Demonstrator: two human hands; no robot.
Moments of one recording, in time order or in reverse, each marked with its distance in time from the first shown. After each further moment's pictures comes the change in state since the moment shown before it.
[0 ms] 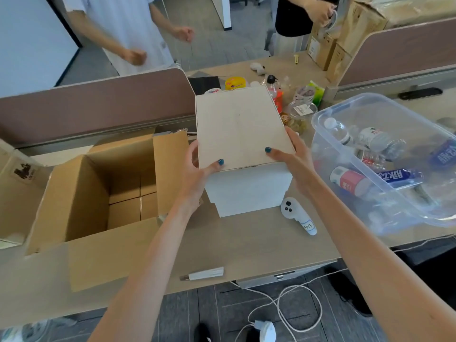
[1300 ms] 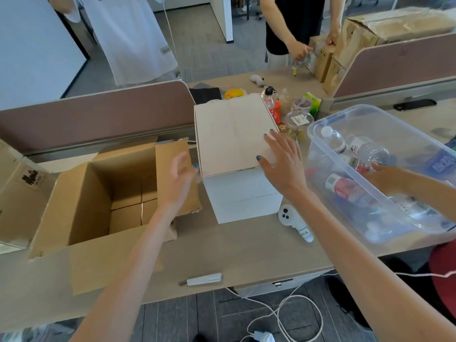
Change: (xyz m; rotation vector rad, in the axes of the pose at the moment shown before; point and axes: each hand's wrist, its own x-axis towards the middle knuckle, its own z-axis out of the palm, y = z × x) left_hand 0.001 0.004 -0.028 0.207 0.072 -0.010; right_hand 0.005 0.004 0.007 -0.914 0.089 -0.412
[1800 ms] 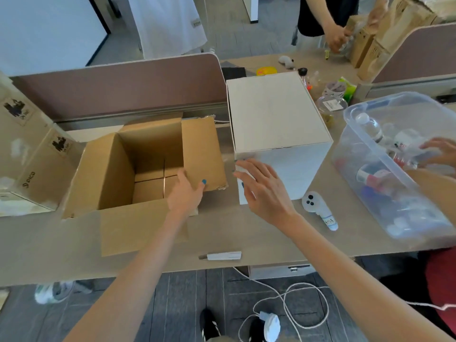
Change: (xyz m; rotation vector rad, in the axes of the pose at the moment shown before) left_hand -0.016 -0.107 -0.044 0.612 0.078 -0.256; right_hand -0.081 -0.066 0.076 -0.037 -0.039 -0.585
